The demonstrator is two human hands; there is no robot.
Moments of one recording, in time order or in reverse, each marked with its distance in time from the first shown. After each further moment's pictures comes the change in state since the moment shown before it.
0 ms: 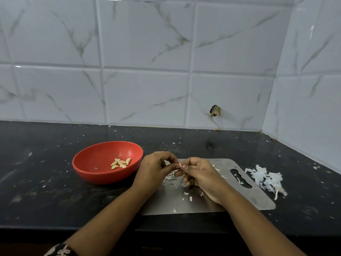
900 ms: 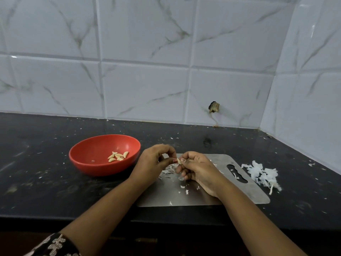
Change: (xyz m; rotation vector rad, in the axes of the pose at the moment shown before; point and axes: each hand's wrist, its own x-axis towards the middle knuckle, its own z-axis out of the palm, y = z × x) left_hand 0.002 -0.002 0.001 -0.052 -0.059 0.029; right_hand -0.002 -0.006 -0.001 0.008 -0.024 0.038
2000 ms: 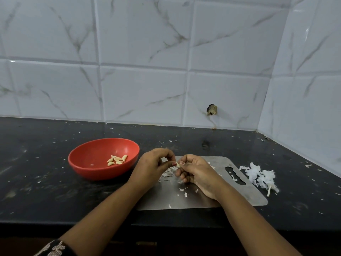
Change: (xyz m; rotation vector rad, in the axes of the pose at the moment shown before) left_hand -0.001 0.000 0.000 0.096 -0.033 0.006; right_hand -0.002 -0.002 0.001 -0.011 0.008 0.019
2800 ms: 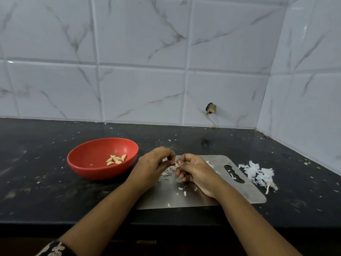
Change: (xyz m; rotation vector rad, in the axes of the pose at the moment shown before) left_hand 0.000 -0.001 -0.001 0.089 -0.068 0.062; right_hand 0.001 0.001 0.000 -0.025 -0.013 -0.006
